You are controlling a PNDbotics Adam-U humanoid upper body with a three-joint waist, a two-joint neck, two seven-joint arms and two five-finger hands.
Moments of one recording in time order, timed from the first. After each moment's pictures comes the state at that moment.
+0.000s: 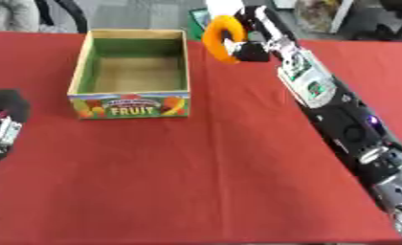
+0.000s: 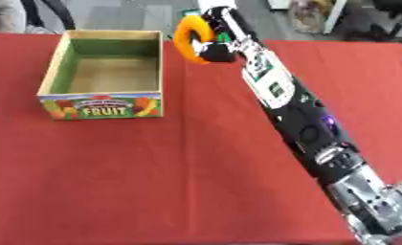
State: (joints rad) left arm -0.33 0.31 -0.15 -1.68 0.19 -0.03 0.10; right arm -0.91 -0.38 0.17 -1.05 0.27 -0.04 -0.04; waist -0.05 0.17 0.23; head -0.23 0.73
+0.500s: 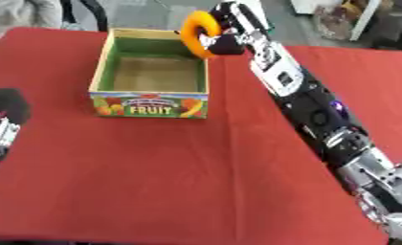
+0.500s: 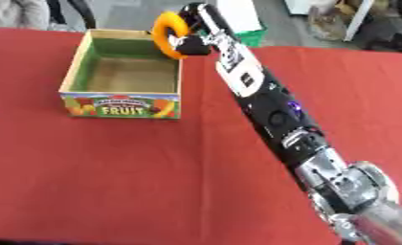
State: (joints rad) left arm -0.37 0.30 -0.18 -1.69 0.20 -0.02 0.08; right arm -0.99 -0.27 0.15 -0.88 0.37 -0.11 -0.04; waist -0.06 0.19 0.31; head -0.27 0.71
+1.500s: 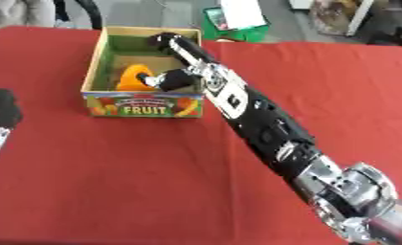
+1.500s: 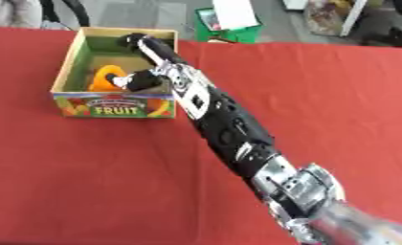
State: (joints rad) left arm -0.38 0.29 -0.18 -1.69 0.20 -0.02 0.07; right arm -1.00 -0.18 0.17 -0.86 0.55 -0.21 0.03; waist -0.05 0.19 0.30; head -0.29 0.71
